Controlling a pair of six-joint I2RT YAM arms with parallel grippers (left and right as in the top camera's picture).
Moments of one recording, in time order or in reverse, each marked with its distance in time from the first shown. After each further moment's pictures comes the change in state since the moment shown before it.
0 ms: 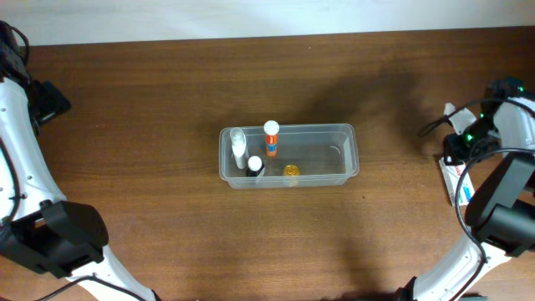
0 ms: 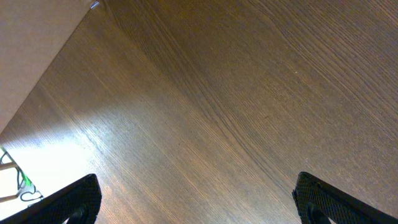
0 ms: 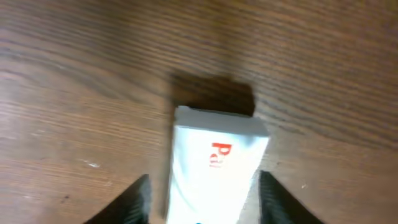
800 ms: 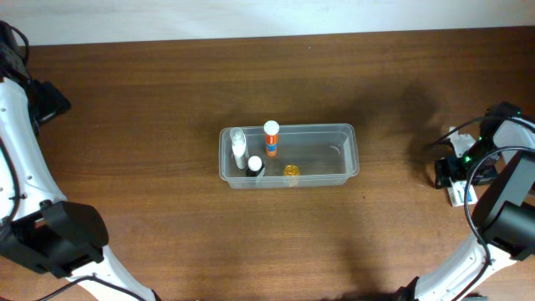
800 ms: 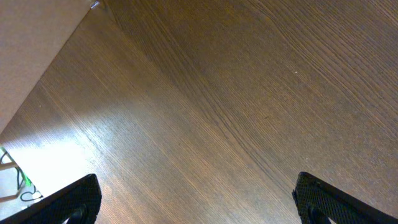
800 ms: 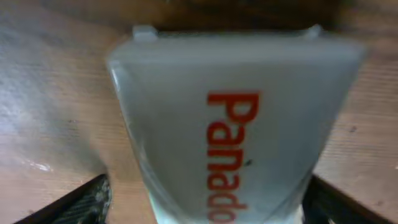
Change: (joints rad) left arm 0.000 0.000 0.000 0.000 0.000 0.000; right arm -0.076 0.002 -0.198 0.118 0.021 0.105
